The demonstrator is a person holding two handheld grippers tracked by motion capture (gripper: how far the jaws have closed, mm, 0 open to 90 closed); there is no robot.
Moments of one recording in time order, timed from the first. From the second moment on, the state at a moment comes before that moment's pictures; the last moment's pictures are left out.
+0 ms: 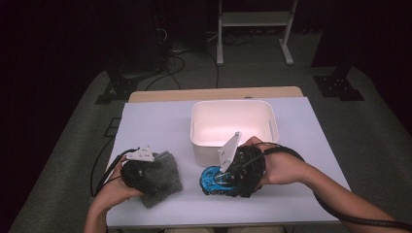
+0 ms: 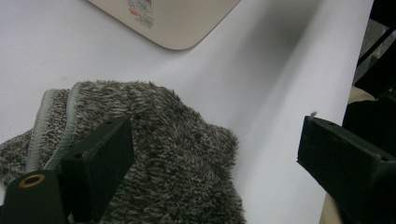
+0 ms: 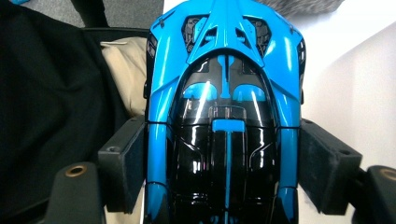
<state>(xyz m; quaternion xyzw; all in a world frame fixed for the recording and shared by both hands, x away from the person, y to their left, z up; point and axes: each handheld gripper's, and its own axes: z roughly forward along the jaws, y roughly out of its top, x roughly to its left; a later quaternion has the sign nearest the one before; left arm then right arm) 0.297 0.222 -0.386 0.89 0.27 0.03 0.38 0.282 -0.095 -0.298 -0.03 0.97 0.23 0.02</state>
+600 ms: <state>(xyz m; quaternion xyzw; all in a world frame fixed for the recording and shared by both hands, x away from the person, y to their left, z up) 0.304 0.229 -0.390 0.88 0.28 0.03 0.39 0.313 -0.102 -0.236 -0.01 0.97 0.25 0.05</state>
